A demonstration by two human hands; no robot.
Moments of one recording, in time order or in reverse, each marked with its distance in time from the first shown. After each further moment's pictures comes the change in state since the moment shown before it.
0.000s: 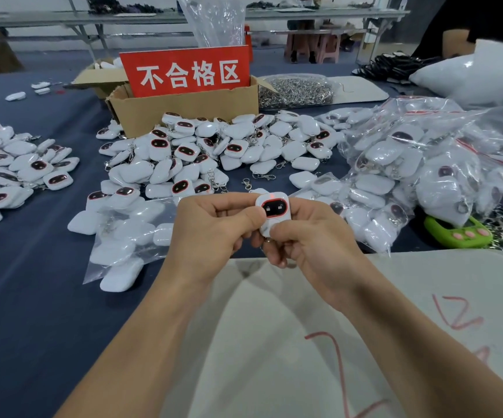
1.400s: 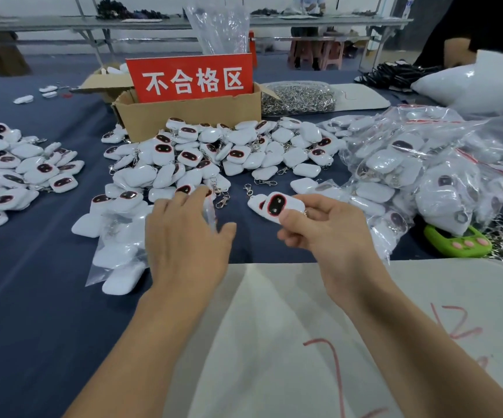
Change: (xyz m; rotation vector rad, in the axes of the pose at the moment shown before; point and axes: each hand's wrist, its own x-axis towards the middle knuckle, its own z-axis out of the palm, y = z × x) left_hand 0.004 -0.014 -0.013 1.102 0.427 0.103; right_hand 0.001 -0.003 -0.011 -0.050 0.435 0.028
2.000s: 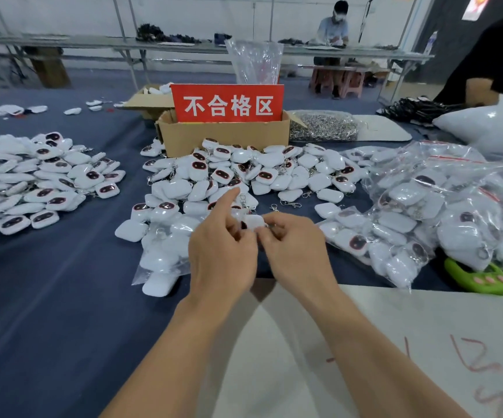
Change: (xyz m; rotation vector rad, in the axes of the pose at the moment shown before) left_hand -0.001 0.001 -0.007 -0.479 0.047 -0.074; right_hand 0.014 0.015 0.064 -0.601 -0.122 -0.351
